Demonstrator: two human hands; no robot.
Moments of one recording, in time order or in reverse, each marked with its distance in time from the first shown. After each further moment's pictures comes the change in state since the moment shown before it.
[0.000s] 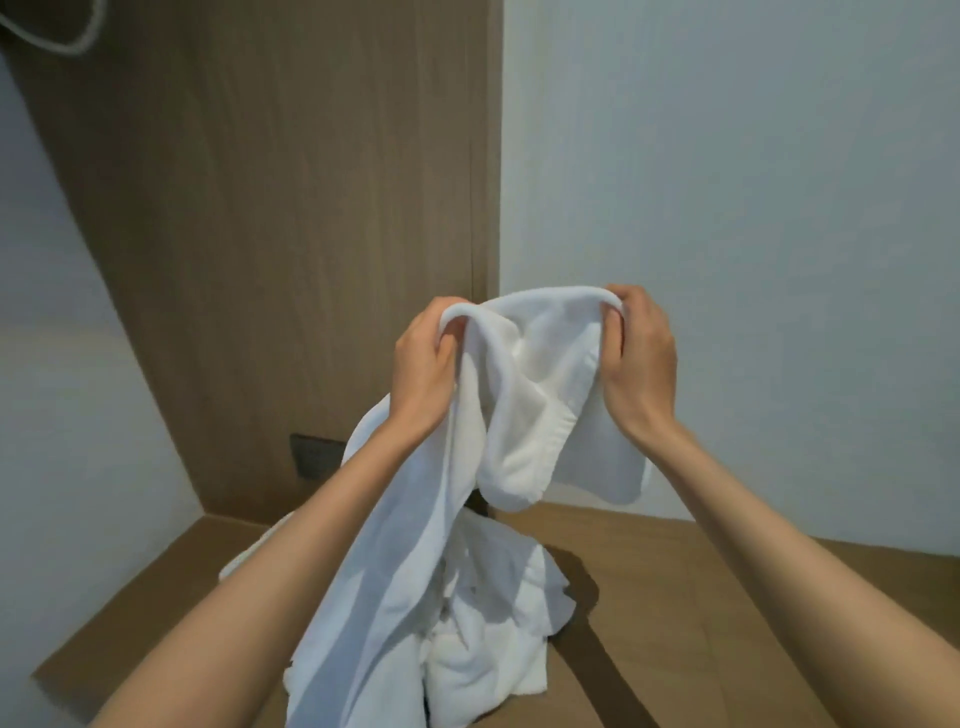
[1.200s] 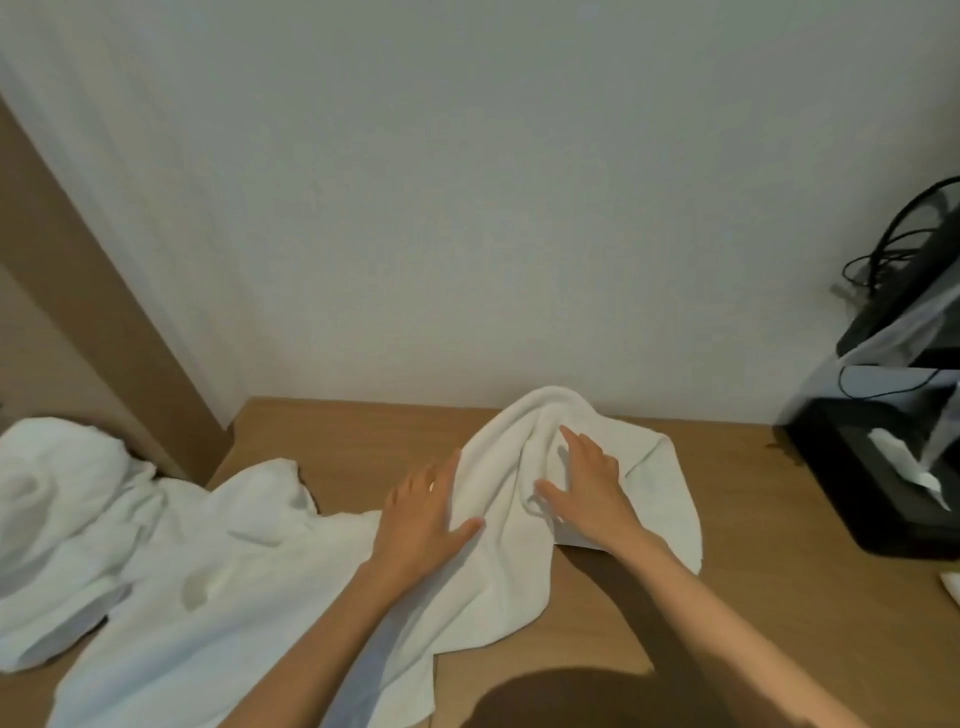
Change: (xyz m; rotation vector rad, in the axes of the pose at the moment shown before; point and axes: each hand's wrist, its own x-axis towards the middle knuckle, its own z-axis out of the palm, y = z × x) left_hand -0.258 -0.053 0.393 0.620 -0.837 -0.307; right_hand -0.180 0.415 -0.161 -0.281 -0.935 0.635
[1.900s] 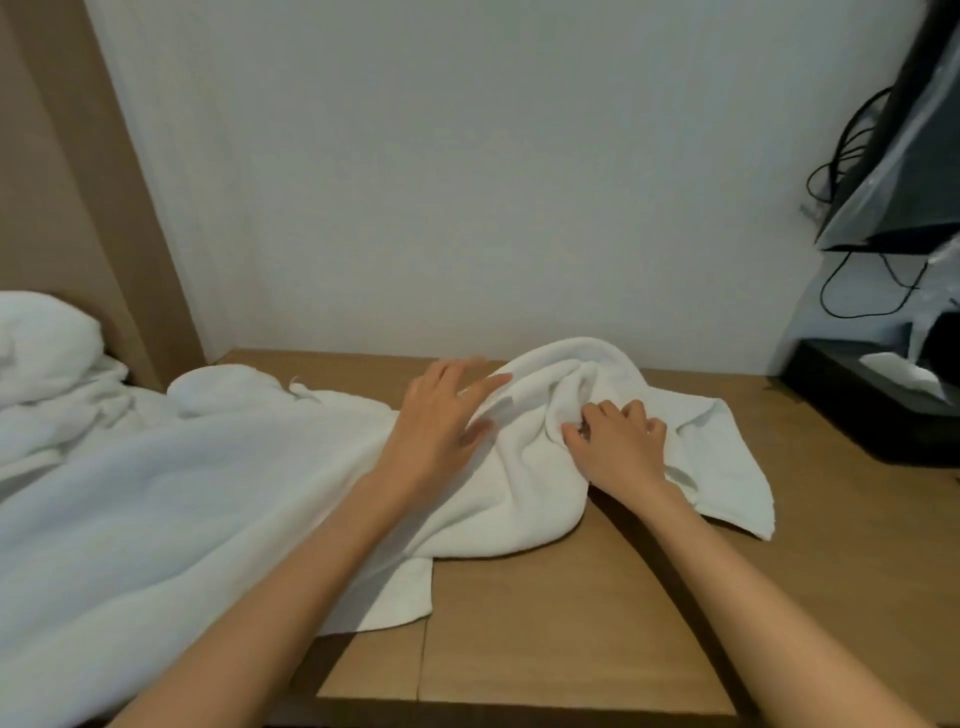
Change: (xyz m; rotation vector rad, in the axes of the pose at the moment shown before) left_hand -0.021 -0.006 0.052 0.125 0.521 0.474; right_hand -0.016 0.062 0.075 -0.454 0.456 -0.025
